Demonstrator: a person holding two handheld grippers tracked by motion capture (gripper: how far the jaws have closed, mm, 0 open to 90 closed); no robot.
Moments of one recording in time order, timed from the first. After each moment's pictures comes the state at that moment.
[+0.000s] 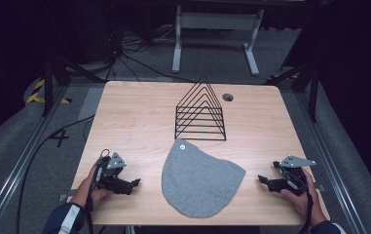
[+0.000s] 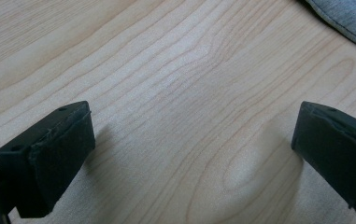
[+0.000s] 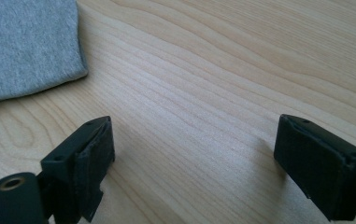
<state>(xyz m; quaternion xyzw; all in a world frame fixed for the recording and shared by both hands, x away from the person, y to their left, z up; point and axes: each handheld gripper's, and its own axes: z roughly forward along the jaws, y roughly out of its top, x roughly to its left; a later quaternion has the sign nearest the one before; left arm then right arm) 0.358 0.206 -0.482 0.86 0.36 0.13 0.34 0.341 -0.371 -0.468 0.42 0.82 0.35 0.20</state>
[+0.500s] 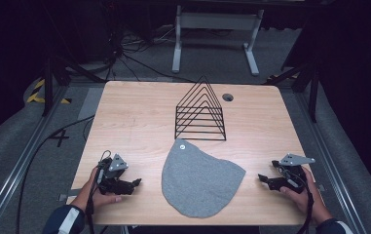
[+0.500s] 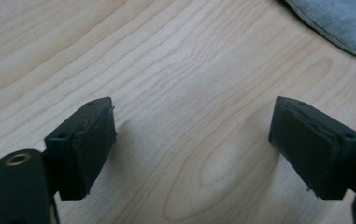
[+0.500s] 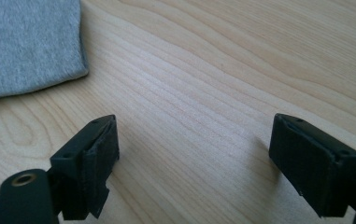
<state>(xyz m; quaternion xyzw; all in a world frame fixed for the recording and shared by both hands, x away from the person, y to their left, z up) 0.345 0.196 -0.472 0.88 0.32 0.14 0.33 0.348 -0.372 -0.465 0.40 0.83 0.34 0.19</state>
